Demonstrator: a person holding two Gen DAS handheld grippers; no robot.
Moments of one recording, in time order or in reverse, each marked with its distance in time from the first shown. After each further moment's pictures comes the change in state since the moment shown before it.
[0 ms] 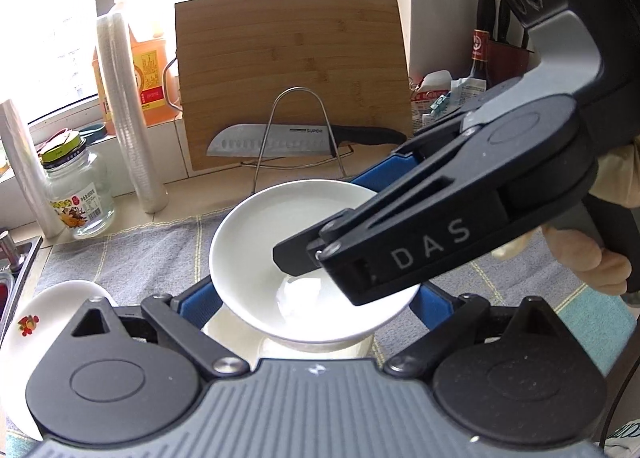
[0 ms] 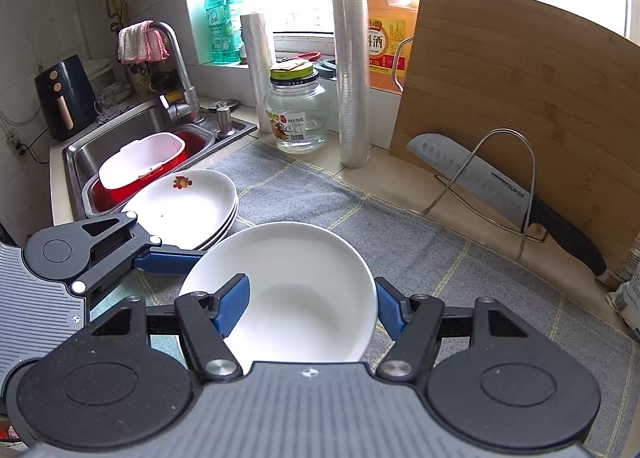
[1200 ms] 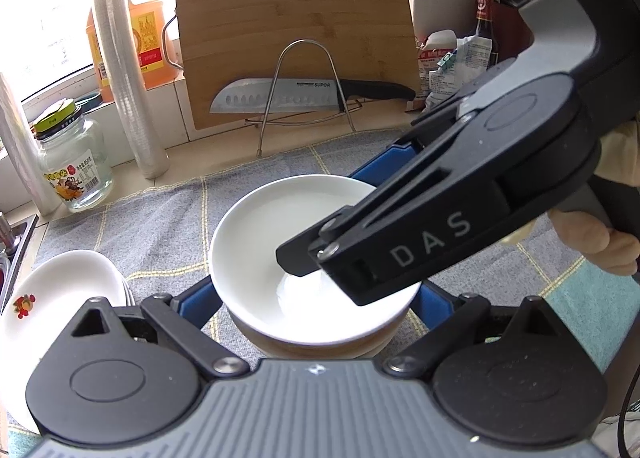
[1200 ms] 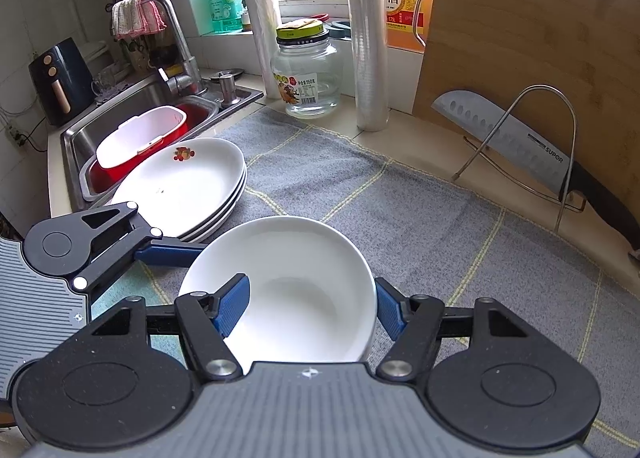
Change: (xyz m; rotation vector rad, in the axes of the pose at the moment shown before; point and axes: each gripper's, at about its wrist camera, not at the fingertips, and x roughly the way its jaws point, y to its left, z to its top) left arm 0.013 0.019 -0.015 0.030 0.089 -0.015; right arm 0.038 0.010 -0.007 0.031 0.084 0.023
